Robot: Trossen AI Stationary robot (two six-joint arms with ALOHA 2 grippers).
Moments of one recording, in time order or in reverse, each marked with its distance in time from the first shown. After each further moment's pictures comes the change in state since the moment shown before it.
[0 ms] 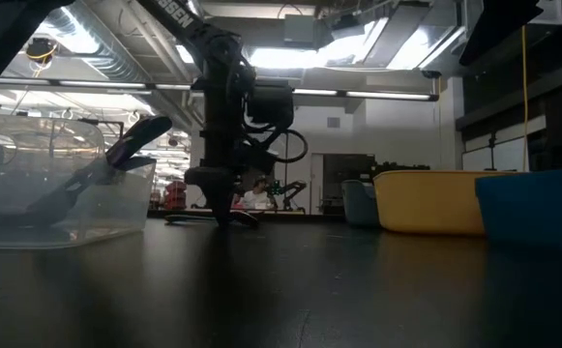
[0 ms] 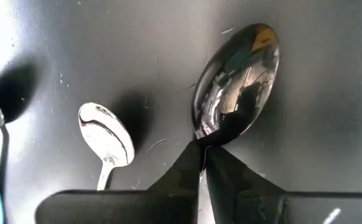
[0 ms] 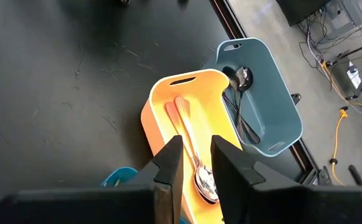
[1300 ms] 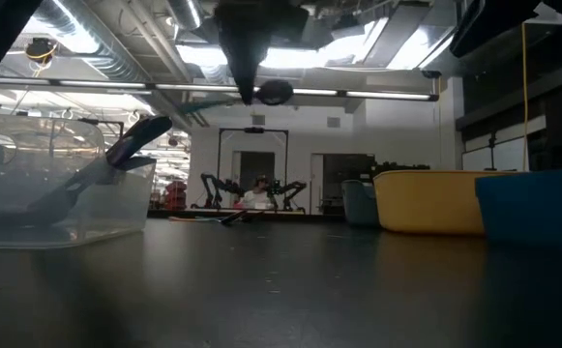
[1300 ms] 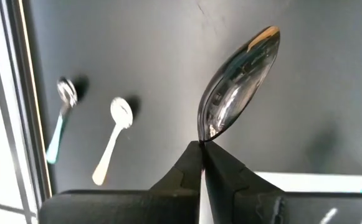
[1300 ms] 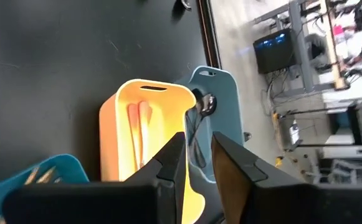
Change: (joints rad) left arm -0.216 -0.002 0.700 -0.688 0.008 -0.315; right arm 0.000 -0.018 0.000 -0.040 0.115 -0.347
